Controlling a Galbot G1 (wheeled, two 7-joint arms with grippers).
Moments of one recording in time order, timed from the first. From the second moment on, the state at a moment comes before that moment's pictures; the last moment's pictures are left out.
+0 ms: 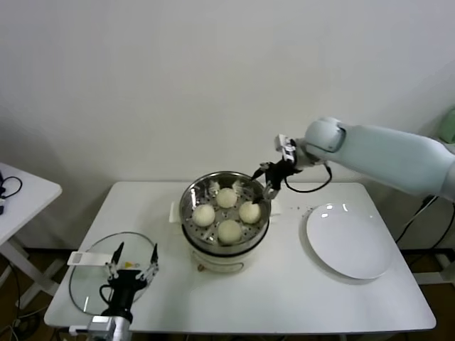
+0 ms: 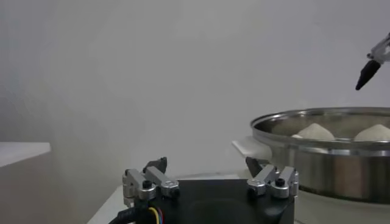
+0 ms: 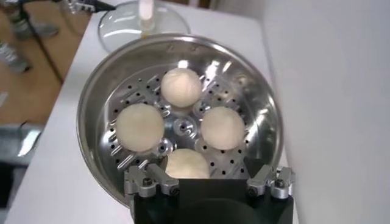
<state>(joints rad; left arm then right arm) 1.66 -1.47 -0.61 -2.04 -0.03 -0.06 0.00 0.58 0.89 -1.37 1.29 0.85 -0.24 -0.82</state>
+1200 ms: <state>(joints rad) 1.69 -1.48 -0.60 -2.06 0.02 -0.06 -0.02 -1.24 1.08 0.50 1.81 0.38 0.17 -0.36</state>
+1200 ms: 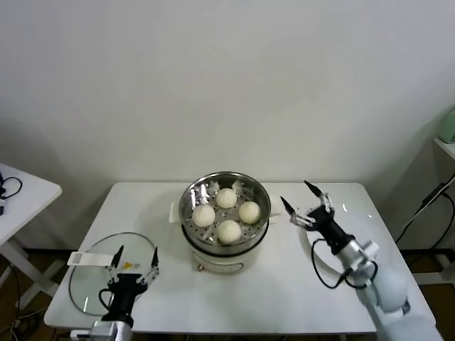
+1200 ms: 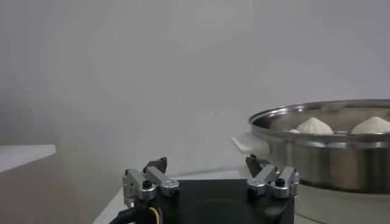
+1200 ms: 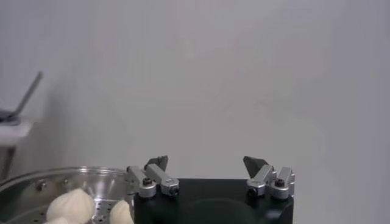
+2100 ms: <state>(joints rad) 1.68 -1.47 -0.65 -2.07 -0.04 -0.04 0.02 -1.63 1.39 0.74 1.87 0.30 0.29 -0.36</state>
